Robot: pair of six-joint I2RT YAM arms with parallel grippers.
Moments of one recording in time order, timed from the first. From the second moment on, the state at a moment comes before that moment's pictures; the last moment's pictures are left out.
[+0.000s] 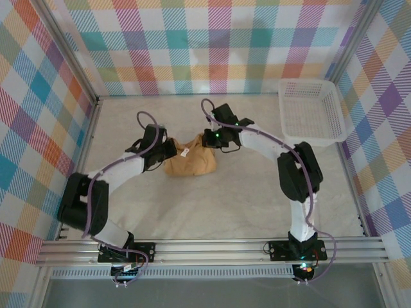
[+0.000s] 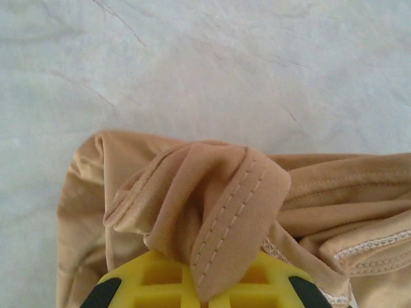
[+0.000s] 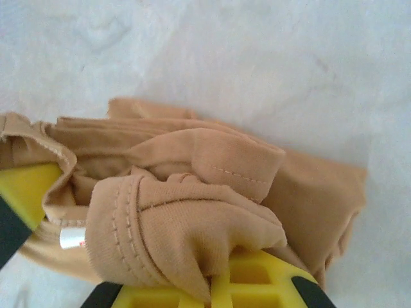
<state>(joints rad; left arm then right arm) -0.34 1.58 0.95 -0.19 0.03 -0.61 0.59 2.02 1.60 -0.51 -0.31 0.51</state>
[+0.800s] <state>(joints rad) -0.25 1.80 1.19 -0.37 -0.08 -0.55 0.49 2.14 1.75 -0.63 -0.25 0.45</state>
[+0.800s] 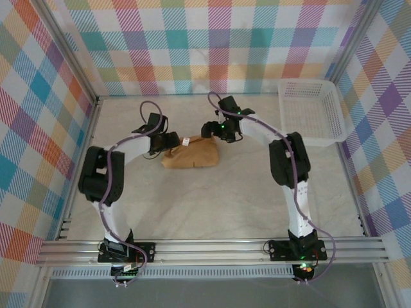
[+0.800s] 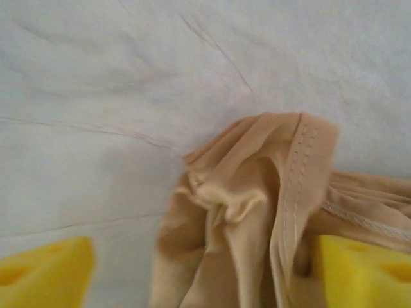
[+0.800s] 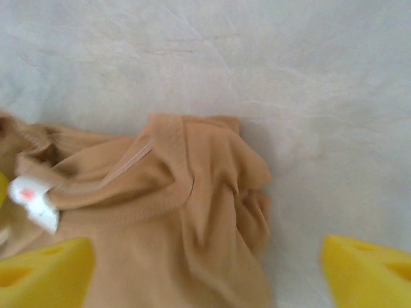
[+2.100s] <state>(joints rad) -0.11 1.47 0.36 0.68 -0.24 -0.08 0.14 1.50 0.40 0.67 0.29 0.00</state>
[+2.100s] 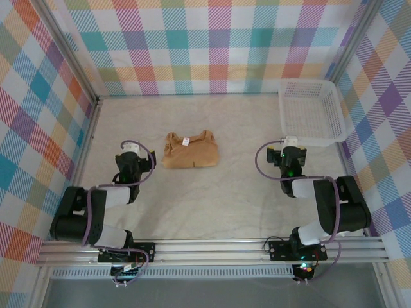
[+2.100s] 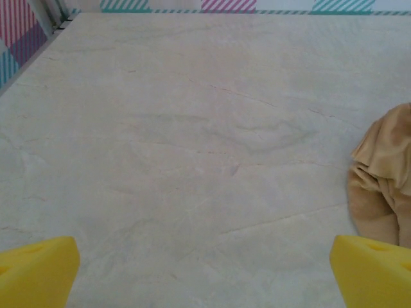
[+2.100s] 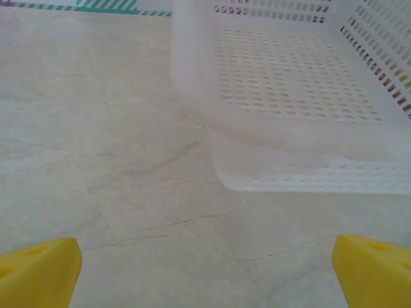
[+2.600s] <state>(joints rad) -0.10 1.57 0.39 0.71 -0.20 -0.10 0.08 1.54 0.36 0.80 0.13 0.02</state>
